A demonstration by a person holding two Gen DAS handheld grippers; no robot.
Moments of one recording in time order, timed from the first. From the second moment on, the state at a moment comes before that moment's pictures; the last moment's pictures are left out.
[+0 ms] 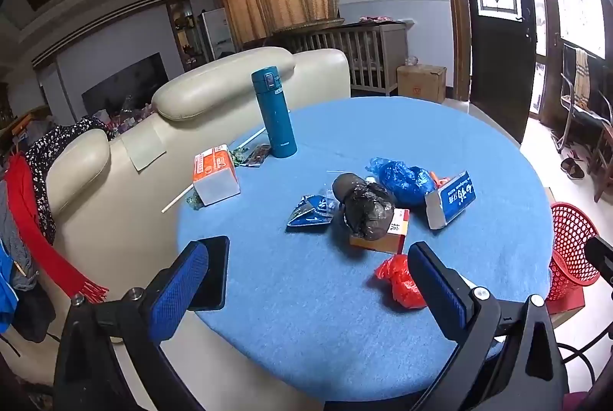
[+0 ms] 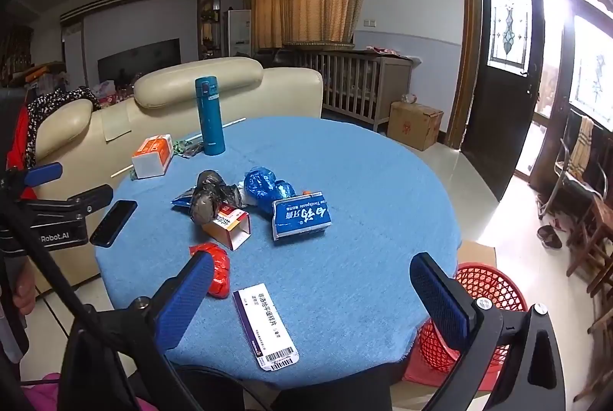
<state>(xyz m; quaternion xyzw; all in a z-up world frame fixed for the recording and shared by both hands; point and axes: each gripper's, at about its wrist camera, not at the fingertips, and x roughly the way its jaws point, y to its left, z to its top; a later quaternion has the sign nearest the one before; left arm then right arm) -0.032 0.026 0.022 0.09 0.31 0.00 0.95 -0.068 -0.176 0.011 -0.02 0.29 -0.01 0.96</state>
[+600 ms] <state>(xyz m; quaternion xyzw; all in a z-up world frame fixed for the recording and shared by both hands) -0.032 0.025 0.017 0.09 0.32 0.00 0.94 -0.069 -0.167 0.019 -0.03 0.29 0.00 0.96</state>
